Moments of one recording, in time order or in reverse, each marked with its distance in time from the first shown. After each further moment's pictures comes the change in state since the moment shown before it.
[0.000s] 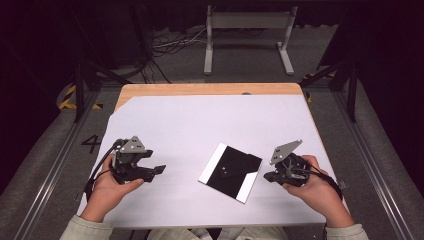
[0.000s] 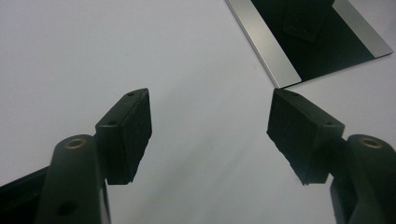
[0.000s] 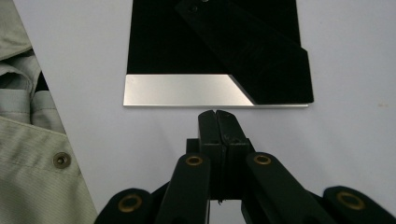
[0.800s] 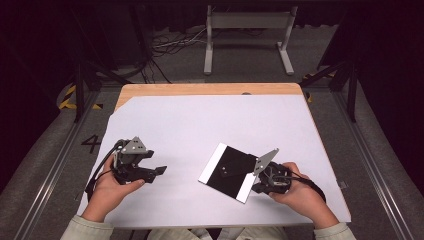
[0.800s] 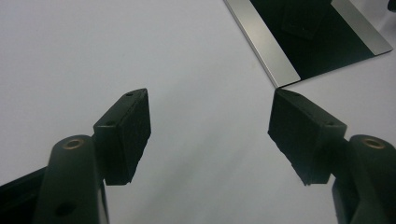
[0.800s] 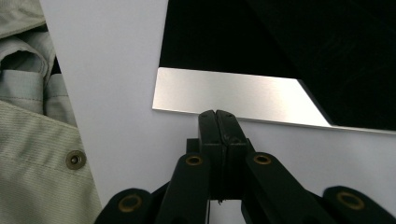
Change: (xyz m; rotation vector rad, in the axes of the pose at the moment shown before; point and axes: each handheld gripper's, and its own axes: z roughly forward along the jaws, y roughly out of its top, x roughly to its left) left arm -0.001 -0.001 0.004 0.001 -0.003 0.008; right arm 0.016 0.009 0.046 0.089 0.113 -0.071
